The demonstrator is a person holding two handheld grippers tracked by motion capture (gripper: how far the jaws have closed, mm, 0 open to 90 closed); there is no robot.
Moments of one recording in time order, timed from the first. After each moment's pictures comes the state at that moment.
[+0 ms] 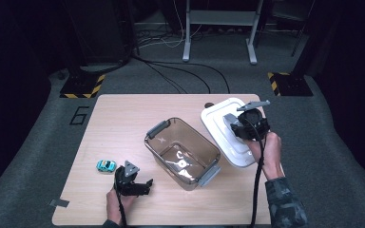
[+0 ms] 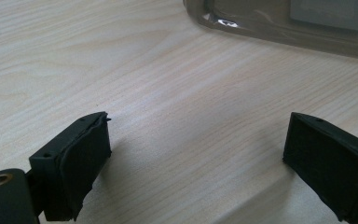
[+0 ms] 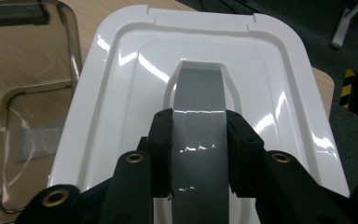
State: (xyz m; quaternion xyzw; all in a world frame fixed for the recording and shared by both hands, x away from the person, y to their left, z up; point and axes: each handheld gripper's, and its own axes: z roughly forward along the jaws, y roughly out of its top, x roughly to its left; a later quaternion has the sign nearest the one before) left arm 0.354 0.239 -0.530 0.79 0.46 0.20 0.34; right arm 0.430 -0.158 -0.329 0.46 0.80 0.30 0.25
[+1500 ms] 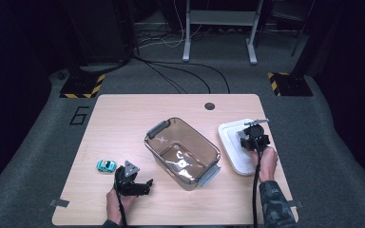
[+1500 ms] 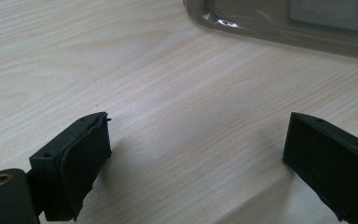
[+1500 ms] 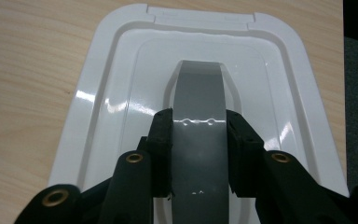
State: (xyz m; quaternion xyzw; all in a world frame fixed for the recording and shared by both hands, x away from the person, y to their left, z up) left arm 0.354 0.239 -0.530 0.79 0.46 0.20 0.34; right arm 0.472 -0.202 -0.450 0.57 0.75 0.23 0.23
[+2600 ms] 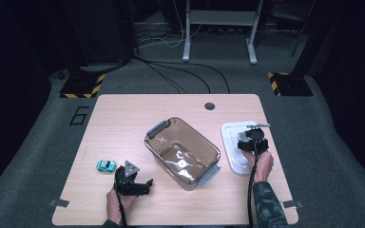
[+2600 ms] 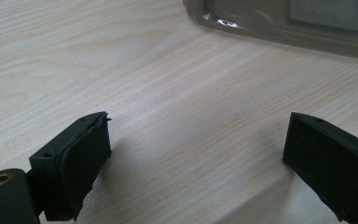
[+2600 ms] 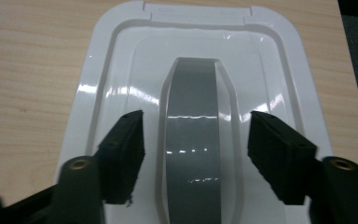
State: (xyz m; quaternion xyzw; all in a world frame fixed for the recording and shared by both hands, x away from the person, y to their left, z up) left arm 0.354 0.239 -0.530 0.79 0.46 0.20 0.34; right arm 0.479 -0.209 -0.481 0.62 0.70 0.25 0.24
